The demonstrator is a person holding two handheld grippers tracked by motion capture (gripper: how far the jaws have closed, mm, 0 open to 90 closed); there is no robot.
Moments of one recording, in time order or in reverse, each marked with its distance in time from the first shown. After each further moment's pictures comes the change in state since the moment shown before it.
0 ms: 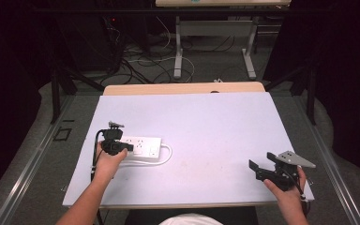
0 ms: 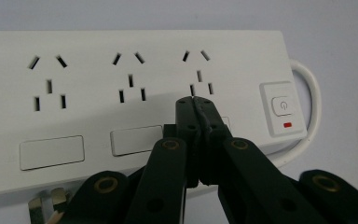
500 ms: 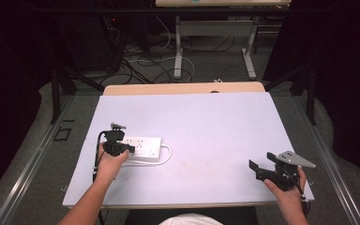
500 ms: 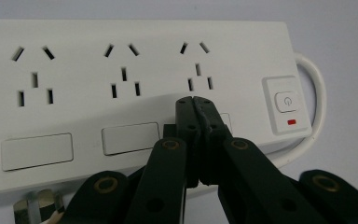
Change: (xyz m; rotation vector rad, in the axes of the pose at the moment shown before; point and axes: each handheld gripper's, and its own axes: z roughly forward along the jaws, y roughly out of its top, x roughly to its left) left arm -0.001 -0.003 0.007 0.010 -0.002 -0.002; right arm 0.000 0.000 0.000 -0.001 0.006 0.003
